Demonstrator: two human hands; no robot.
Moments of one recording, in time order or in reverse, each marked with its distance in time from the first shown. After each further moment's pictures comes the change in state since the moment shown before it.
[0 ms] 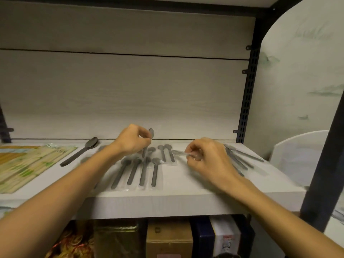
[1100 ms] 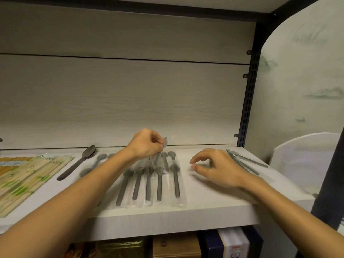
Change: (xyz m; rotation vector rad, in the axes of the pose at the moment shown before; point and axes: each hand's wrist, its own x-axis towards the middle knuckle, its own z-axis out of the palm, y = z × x) left_hand 0.019 0.013 0.008 -0.089 -0.122 0.018; right_hand 0.019 0.029 0.001 0.035 -0.307 0.082
